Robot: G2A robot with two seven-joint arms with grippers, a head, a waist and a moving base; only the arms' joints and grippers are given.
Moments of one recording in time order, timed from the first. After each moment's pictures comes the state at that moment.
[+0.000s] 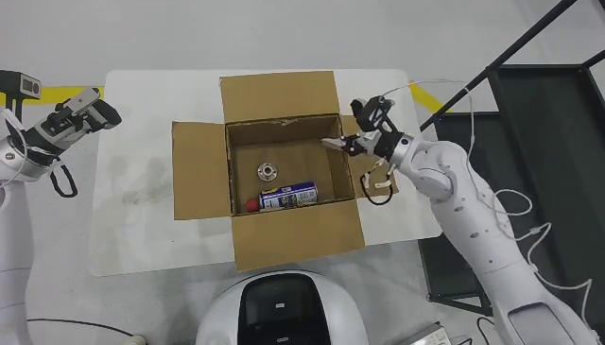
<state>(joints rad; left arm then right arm) 1.05 -1.00 -1.70 -1.30 -0.38 -0.36 -1.14 -1.23 -1.03 1.33 -1.60 -1.00 -0.58 0.22</state>
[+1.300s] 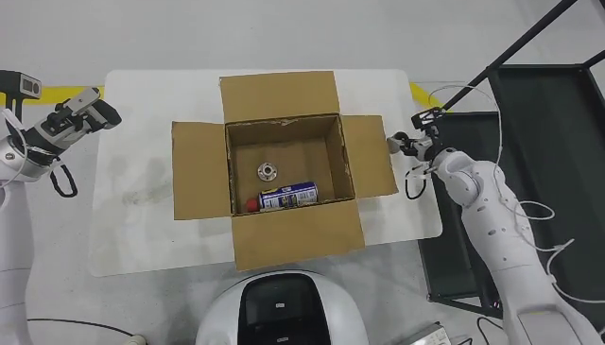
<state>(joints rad) 1.05 -1.00 -1.70 -1.30 -0.38 -0.36 -1.14 -1.16 -1.03 1.42 -1.16 -1.09 -0.37 0.29</state>
